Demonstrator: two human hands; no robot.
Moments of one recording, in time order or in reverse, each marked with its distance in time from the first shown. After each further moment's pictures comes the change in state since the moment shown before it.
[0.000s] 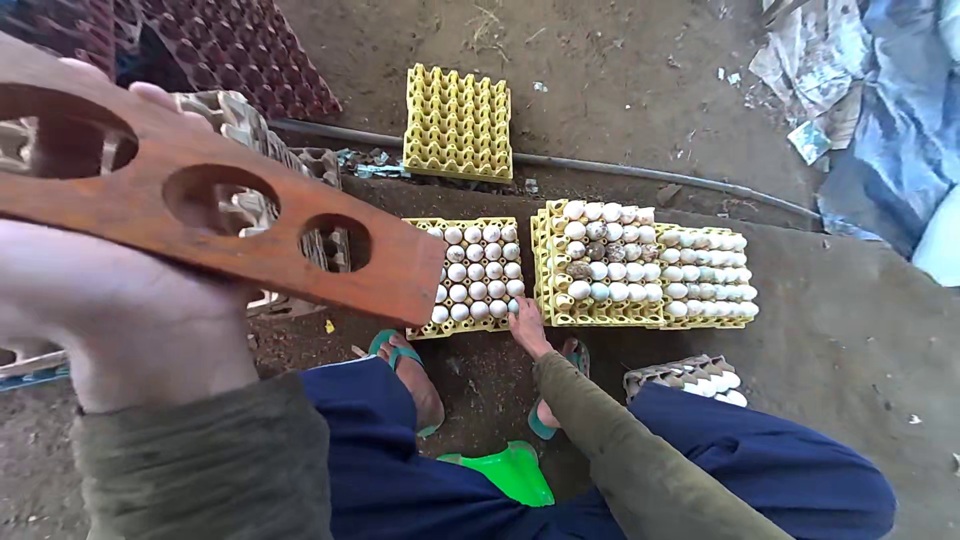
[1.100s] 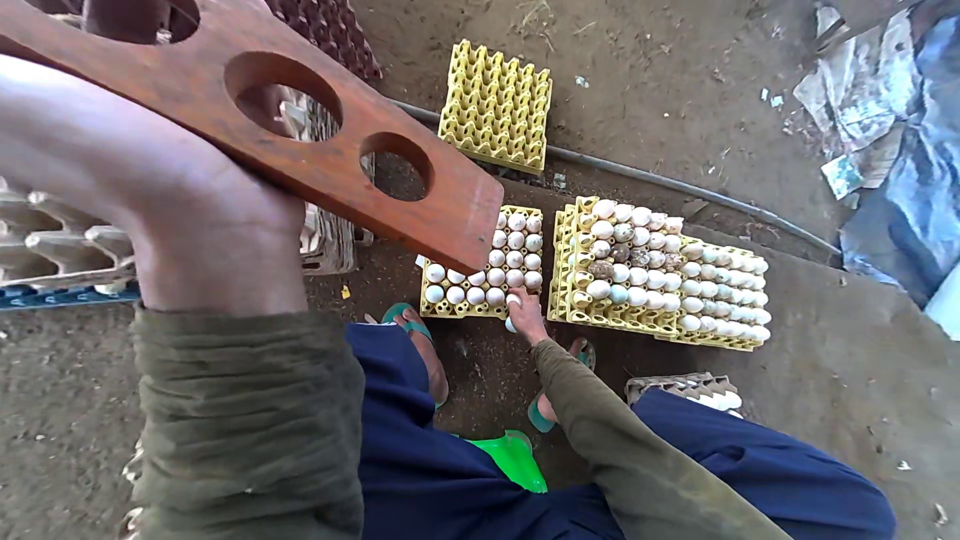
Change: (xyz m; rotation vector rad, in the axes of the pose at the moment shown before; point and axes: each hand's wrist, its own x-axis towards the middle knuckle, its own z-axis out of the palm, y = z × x) left_hand 0.000 0.008 0.014 -0.015 0.248 0.134; right_hand -0.008 -0.029 0.012 0.232 -0.097 0.043
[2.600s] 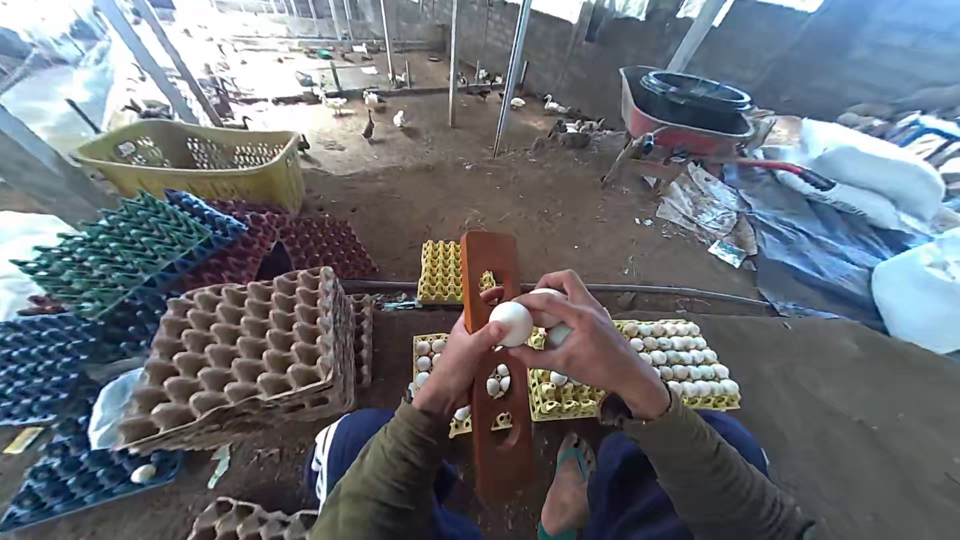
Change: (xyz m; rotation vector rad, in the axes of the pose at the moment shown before) left_hand -0.163 -0.045 0.049 0.058 -0.941 -0.681; right_hand -0.258 -0.172 -0.267 -0.060 0.463 -1.091
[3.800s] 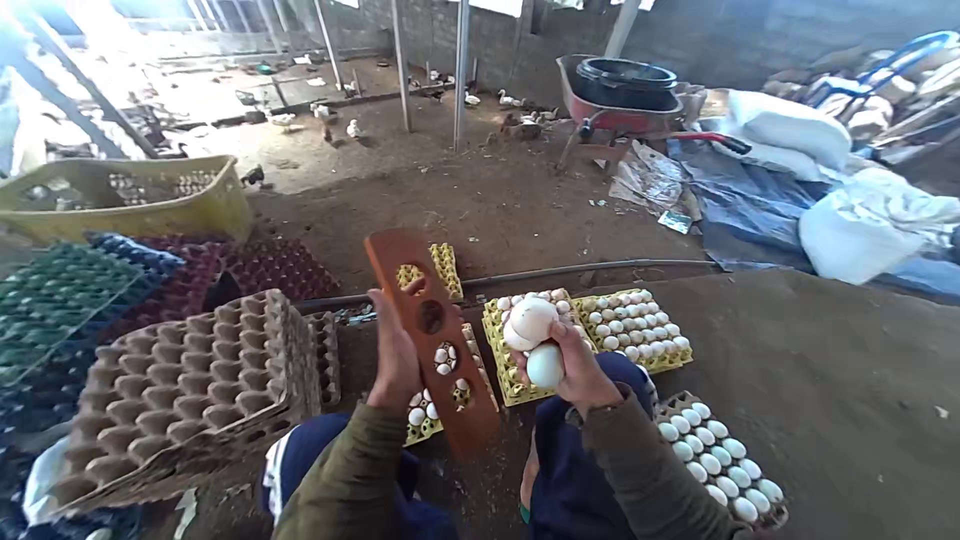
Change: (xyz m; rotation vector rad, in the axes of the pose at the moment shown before) left_hand 0.007 -0.010 0.028 0.167 0.186 0.138; right_hand -0.092 0.047 -0.001 1.377 0.137 0.362
